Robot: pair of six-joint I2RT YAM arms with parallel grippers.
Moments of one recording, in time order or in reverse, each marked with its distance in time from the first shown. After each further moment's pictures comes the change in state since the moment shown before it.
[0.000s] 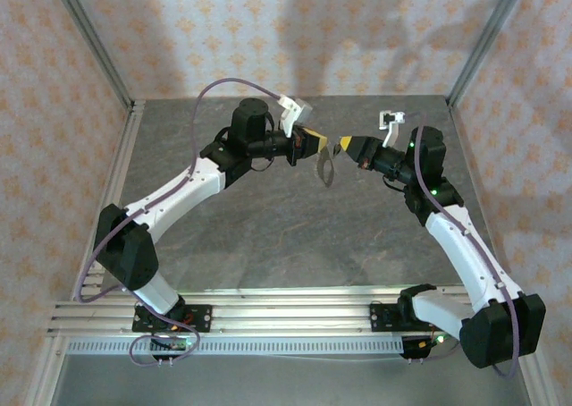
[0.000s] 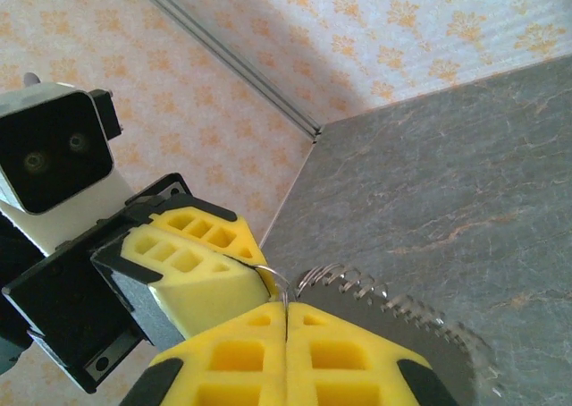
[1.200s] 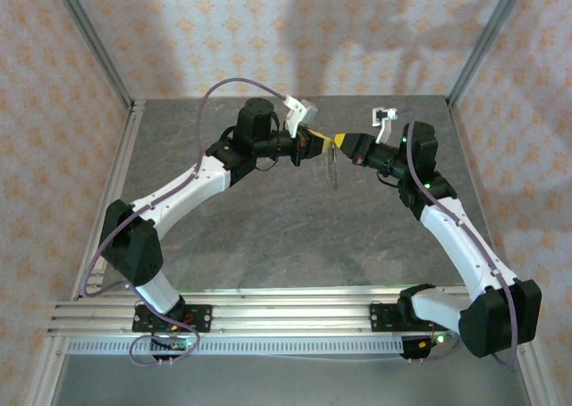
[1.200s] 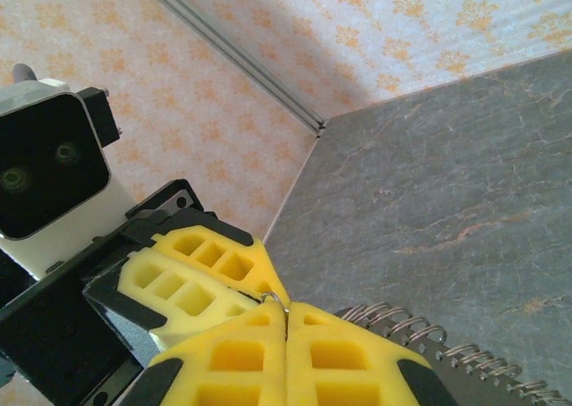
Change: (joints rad) left arm -0.014 0.033 0.021 0.002 0.006 0.011; right arm 0.032 0.066 0.024 0.030 0.009 0.008
